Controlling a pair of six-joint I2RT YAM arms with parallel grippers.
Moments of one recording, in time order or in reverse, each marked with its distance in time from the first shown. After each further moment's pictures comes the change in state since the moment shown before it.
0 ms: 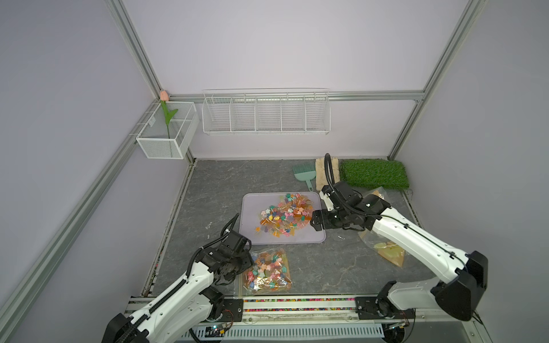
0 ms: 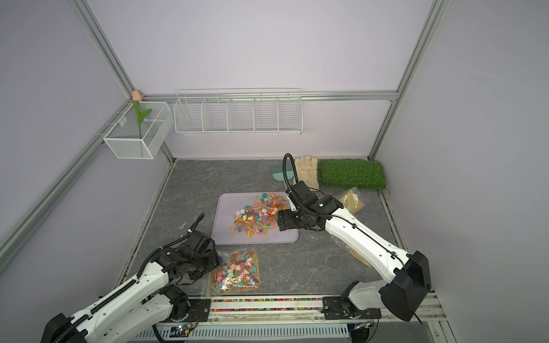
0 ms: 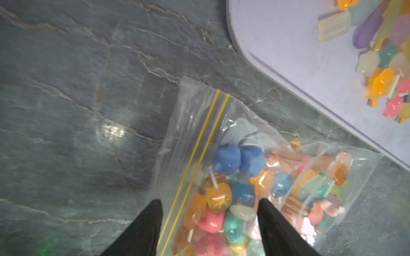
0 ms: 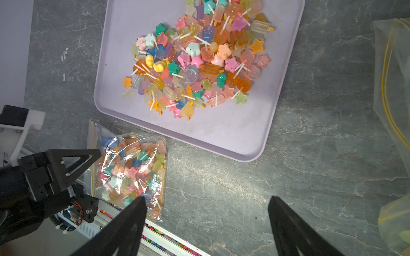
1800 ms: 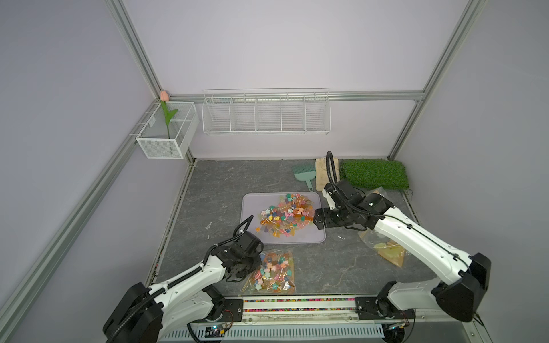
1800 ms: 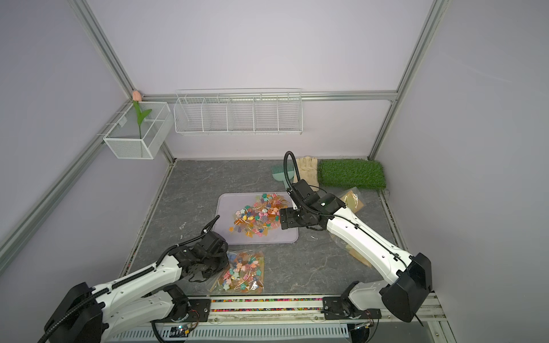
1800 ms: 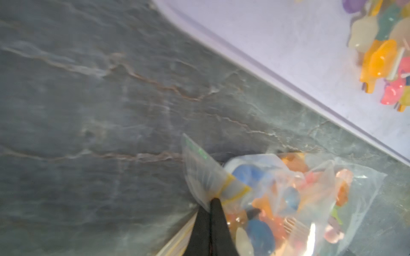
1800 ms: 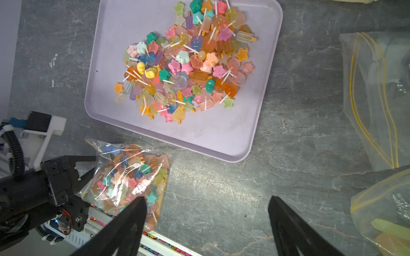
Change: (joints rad) left arm -0.164 0.220 -0.012 0.263 0.009 -0.104; right arm -0.008 -0.013 0.032 -0.042 0.060 -0.008
